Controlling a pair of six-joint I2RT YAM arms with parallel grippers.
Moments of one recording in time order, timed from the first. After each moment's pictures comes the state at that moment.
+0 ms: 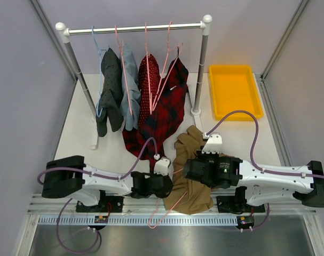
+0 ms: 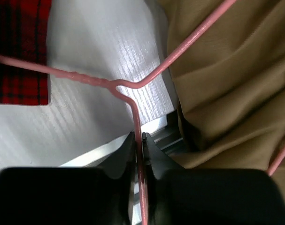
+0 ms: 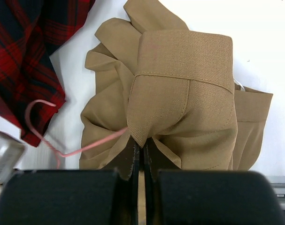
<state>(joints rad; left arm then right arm) -1.45 1.39 0.56 -0.21 -0.44 -1.02 1.38 1.10 0.94 -1.07 0.92 1.26</state>
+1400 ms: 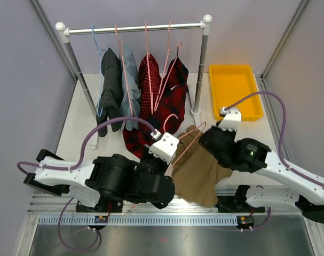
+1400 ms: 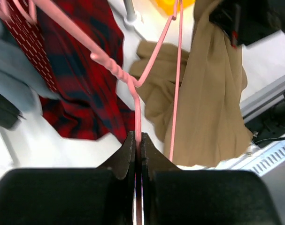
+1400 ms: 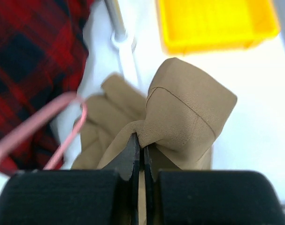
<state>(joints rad) -1.78 1.41 1.78 -1.38 -1.05 -0.85 1.13 0.98 1.14 -1.09 0.97 0.93</state>
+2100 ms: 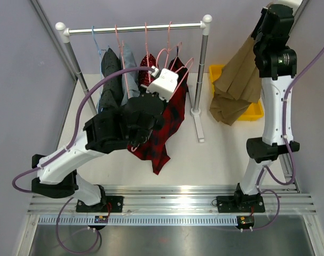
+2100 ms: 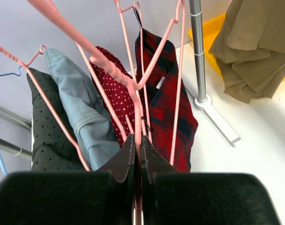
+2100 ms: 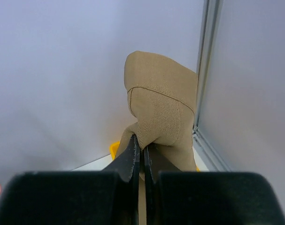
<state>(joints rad) -1.29 1.46 2.04 -0.92 -0.96 -0.02 0.15 1.87 2.65 -0.78 0.55 0.13</state>
